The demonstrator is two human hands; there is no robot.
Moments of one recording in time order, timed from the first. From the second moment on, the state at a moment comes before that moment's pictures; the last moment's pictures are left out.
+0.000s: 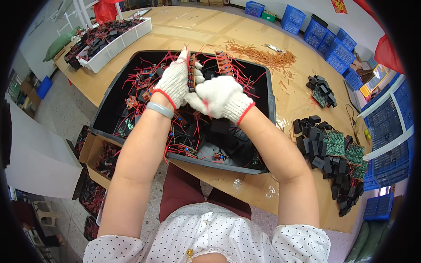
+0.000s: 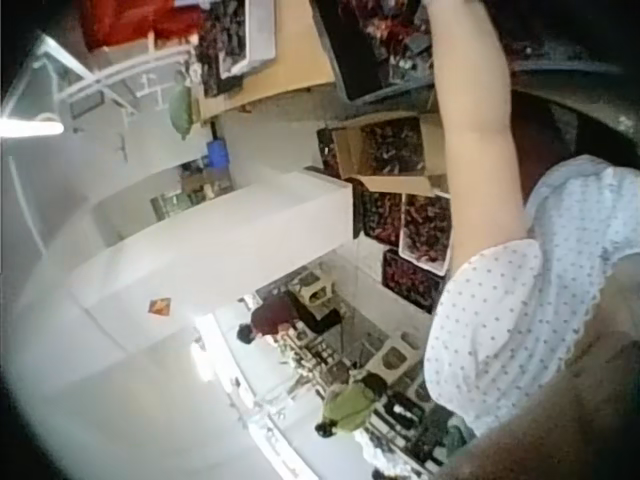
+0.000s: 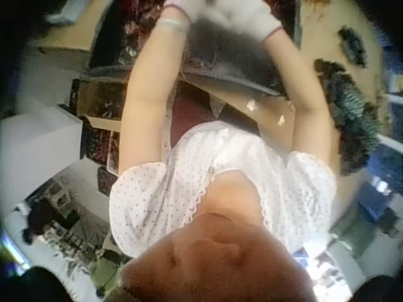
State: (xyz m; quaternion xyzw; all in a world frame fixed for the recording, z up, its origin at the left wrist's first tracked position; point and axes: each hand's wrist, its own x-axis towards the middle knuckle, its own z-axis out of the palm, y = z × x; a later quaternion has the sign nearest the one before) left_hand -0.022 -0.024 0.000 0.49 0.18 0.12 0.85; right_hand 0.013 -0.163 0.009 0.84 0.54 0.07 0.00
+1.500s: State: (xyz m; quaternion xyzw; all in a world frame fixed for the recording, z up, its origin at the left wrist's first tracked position) left_hand -0.005 0.005 -0.017 0.48 0.02 0.15 0.86; right_hand 0.019 -0.215 0.050 0.91 0.27 -0.07 -0.31
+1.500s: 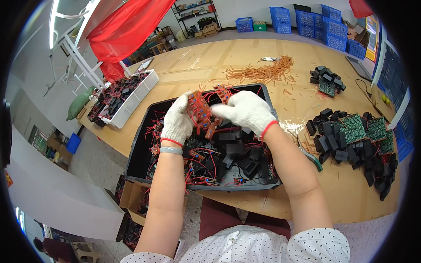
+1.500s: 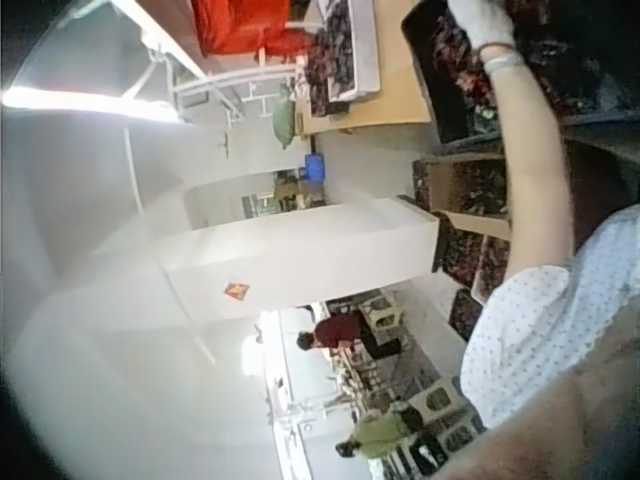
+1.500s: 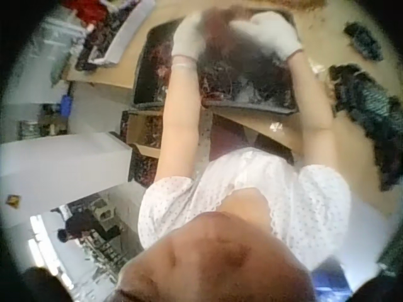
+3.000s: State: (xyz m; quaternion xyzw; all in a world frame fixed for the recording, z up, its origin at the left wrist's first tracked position) left_hand -0.021 -0.009 0.007 0.76 0.08 0.30 0.57; right_hand 0.004 -0.168 0.010 0.80 0.57 0.12 -0.10
